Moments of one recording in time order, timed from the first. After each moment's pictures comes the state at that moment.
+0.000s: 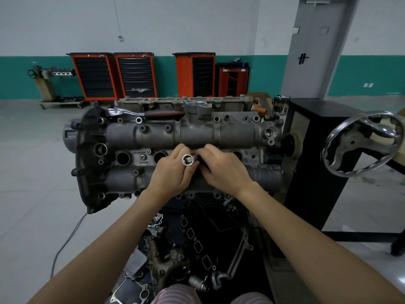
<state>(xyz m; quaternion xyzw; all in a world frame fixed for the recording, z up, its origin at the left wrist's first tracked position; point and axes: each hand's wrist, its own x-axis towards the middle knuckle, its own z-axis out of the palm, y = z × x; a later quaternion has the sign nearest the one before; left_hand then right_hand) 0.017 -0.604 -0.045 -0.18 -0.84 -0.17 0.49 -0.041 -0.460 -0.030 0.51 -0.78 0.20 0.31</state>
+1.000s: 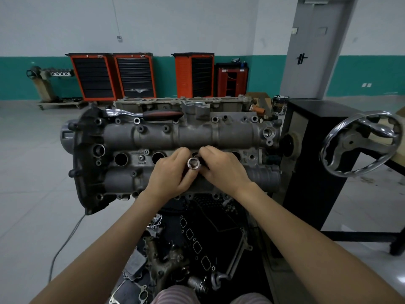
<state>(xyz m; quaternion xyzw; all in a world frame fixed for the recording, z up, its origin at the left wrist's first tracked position) 0.022 -0.603 -0.042 -0.17 -0.86 -0.17 0.45 -0.043 -0.462 -0.030 0.50 -0.78 0.23 0.30</state>
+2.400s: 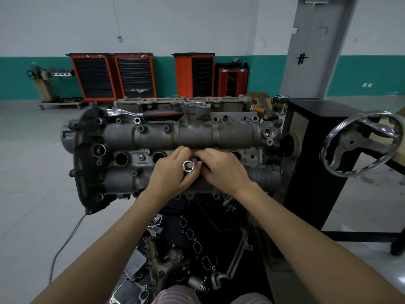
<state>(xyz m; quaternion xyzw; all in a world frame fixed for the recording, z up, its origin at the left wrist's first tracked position) 0.019 -0.602 -0.044 -0.15 -0.86 -0.14 0.47 -0.045 -0.462 -0.032 0.51 -0.77 0.23 0.30</state>
